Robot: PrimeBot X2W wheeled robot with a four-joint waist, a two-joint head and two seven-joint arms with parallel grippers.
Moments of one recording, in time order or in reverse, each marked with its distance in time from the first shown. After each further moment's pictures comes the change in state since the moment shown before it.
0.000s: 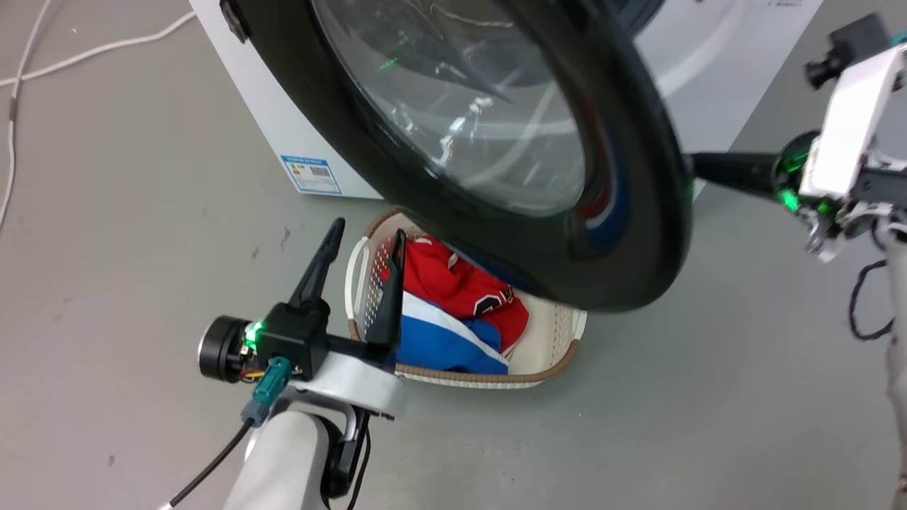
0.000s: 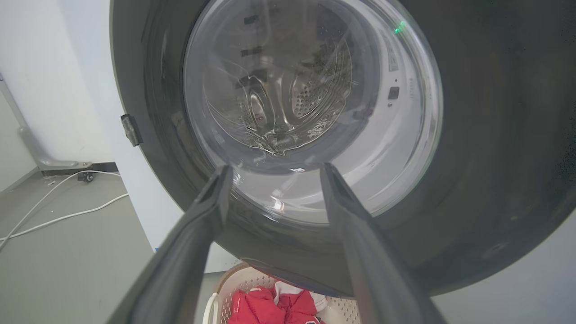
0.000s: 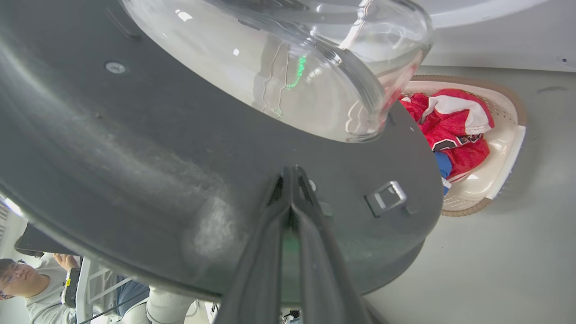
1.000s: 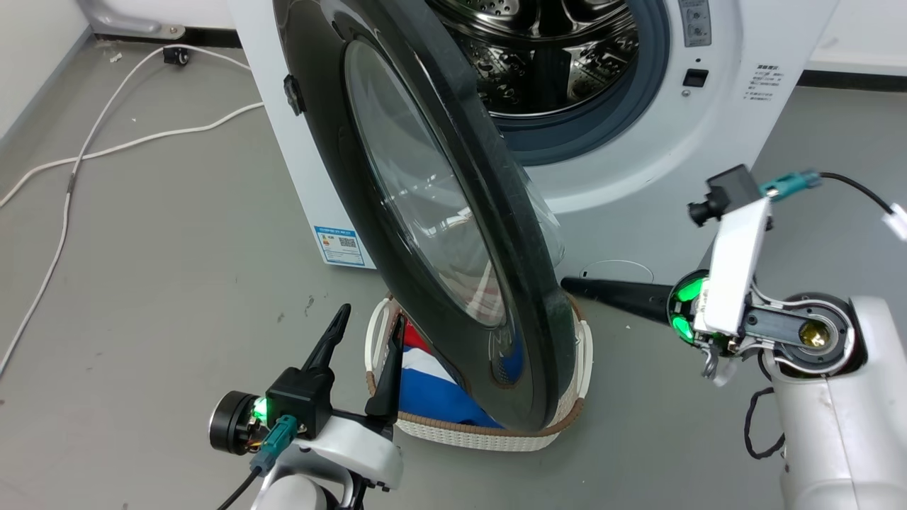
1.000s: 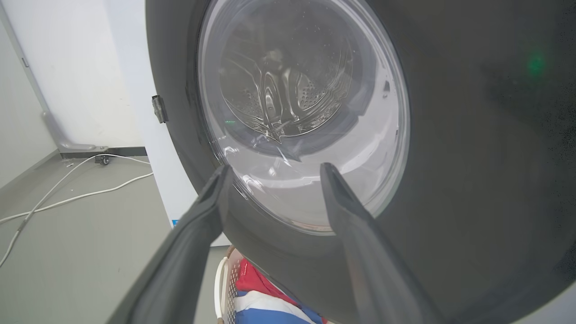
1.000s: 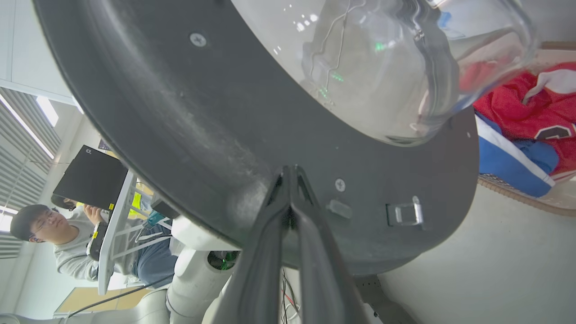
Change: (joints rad) left arm 0.137 0.000 0.004 0.069 -0.011 -0.035 0.000; right arm 0.330 0.216 -0.033 -0.227 -0.062 0.000 0.014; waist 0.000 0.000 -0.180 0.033
